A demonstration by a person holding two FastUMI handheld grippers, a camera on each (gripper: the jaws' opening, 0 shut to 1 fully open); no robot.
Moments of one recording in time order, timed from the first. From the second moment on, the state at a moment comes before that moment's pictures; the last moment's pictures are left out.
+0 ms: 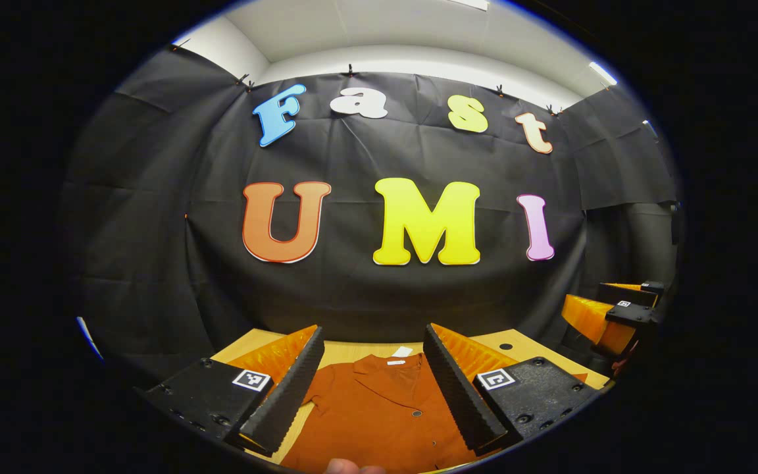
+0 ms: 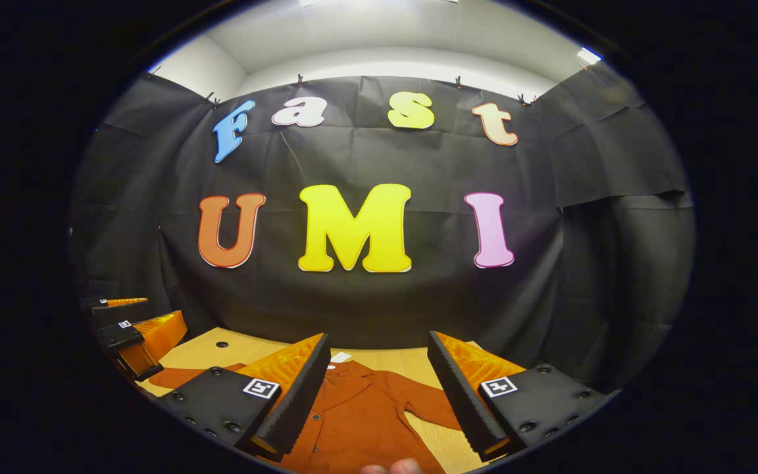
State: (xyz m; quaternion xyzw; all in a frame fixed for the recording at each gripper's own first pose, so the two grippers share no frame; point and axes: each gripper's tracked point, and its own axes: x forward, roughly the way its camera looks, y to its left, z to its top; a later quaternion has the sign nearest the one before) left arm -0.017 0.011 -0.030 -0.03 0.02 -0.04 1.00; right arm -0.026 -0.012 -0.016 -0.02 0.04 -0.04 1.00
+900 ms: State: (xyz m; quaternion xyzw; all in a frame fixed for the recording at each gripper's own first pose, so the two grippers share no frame) left arm -0.012 -0.112 -0.090 0.04 0.14 -0.09 0.99; right arm -0.021 -0.335 -0.241 0.01 0.28 -0.15 0.95
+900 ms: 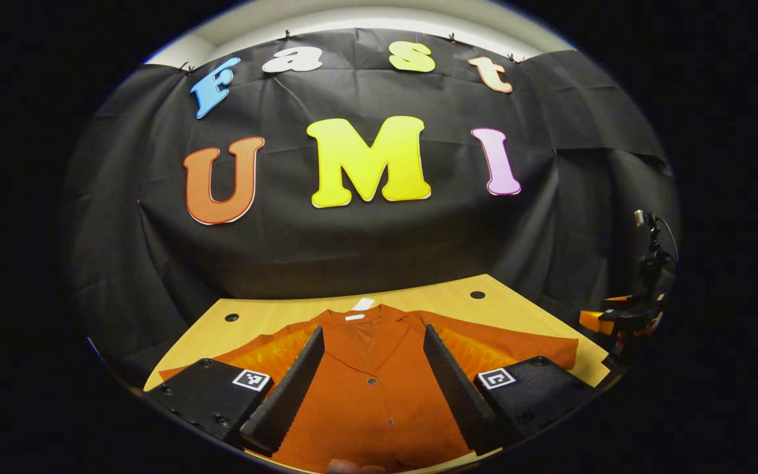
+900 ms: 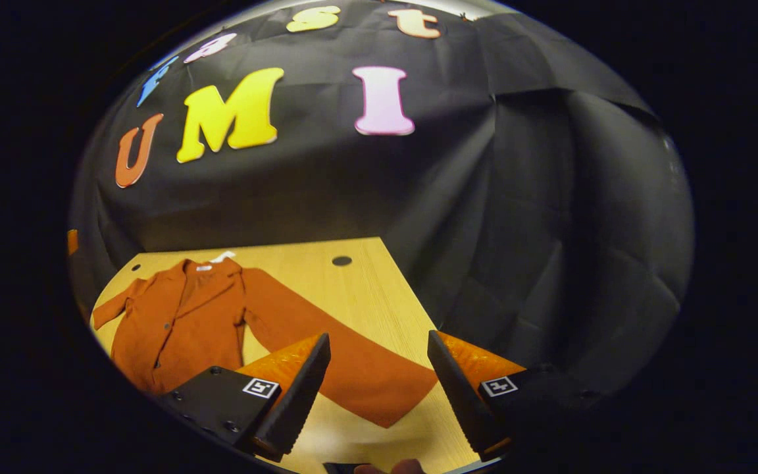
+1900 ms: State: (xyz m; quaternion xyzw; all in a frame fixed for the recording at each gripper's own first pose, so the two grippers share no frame) left arm -0.007 -0.100 -0.102 0.05 0.17 -0.06 0.98; right arm -0.014 -0.373 -0.362 0.05 0.45 -0.14 0.88
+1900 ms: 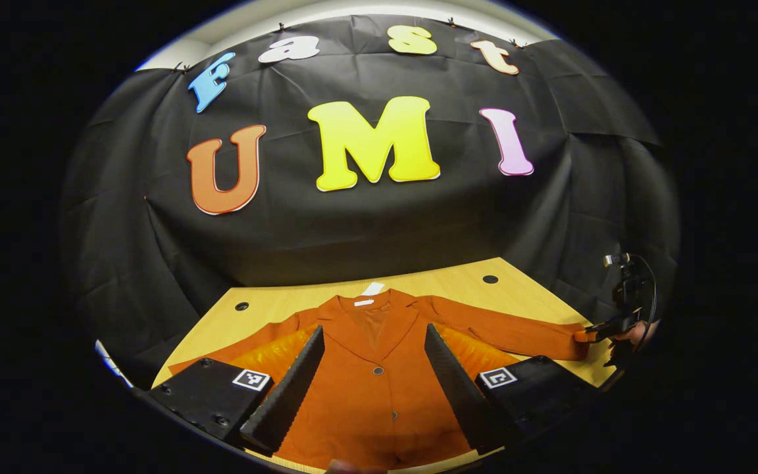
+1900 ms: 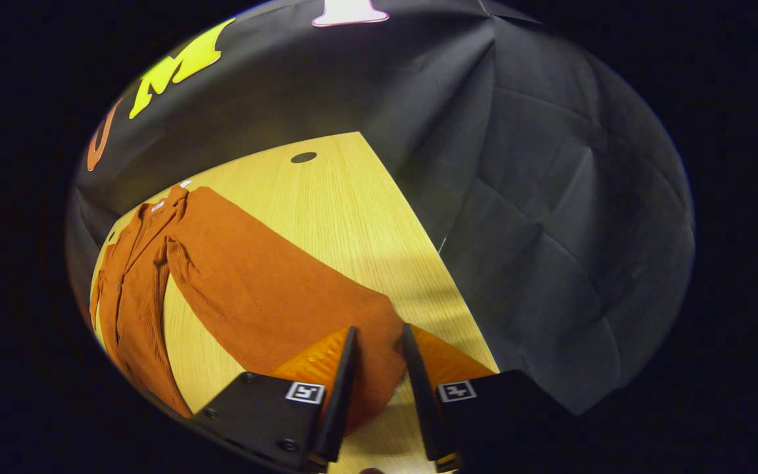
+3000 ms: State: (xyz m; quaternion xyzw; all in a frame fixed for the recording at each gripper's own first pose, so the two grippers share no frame) left arm -0.001 -0.008 -0.097 0.02 0.14 -0.02 0.99; right arm 0.151 -0.195 -0.165 0.05 0.36 -0.06 0.93
